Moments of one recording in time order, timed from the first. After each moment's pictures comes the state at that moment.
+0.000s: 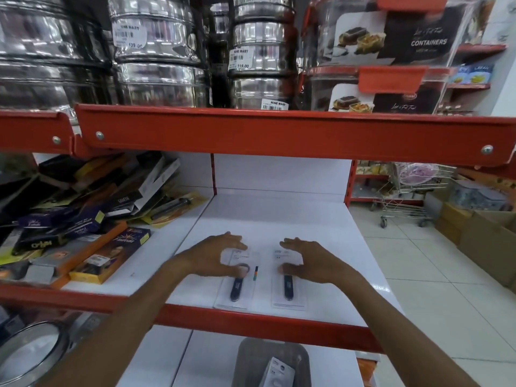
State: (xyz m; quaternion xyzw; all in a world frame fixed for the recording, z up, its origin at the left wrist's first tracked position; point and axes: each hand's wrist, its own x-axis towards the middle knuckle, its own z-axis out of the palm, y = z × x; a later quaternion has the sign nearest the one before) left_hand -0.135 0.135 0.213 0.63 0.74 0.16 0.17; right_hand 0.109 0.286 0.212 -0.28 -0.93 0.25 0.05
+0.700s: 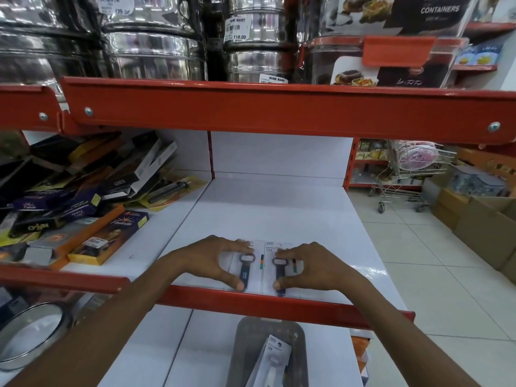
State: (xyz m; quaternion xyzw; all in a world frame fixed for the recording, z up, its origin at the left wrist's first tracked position) left_hand -0.114 0.115 0.206 0.66 0.71 0.11 0.21; right_hand 0.128 0.256 0.192 -0.25 -0.94 0.21 0.07
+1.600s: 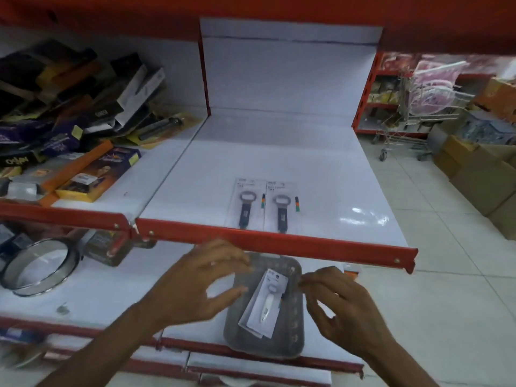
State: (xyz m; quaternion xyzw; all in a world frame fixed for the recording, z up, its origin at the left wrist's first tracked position) left_hand -0.028 -0.007 0.140 0.75 0.60 0.28 -0.01; right_hand 0.235 0.138 0.106 -0.15 -0.94 0.05 0.30
